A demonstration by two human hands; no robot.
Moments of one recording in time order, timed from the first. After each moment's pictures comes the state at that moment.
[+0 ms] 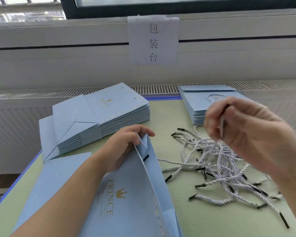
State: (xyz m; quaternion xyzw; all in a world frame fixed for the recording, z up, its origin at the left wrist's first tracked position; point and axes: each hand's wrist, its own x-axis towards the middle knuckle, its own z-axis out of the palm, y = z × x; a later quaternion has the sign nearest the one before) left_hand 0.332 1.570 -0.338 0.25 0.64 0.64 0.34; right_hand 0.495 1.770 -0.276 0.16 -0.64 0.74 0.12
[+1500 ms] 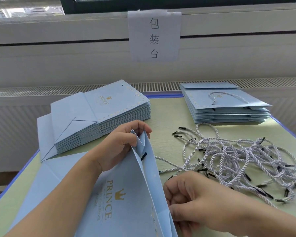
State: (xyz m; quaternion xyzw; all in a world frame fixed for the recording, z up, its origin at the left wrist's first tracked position) left_hand 0.324 1.565 -0.338 0.31 0.62 0.63 0.35; right_hand 0.498 1.700 -0.326 -0.01 -0.77 0.60 -0.23
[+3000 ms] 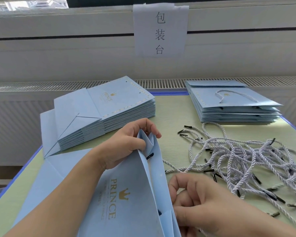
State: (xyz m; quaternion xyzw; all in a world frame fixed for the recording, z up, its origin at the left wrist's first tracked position) left_hand 0.325 1.563 -0.338 0.35 0.65 0.58 0.33; right_hand 0.499 1.696 -0.337 -0.03 -0.65 0.73 -0.20
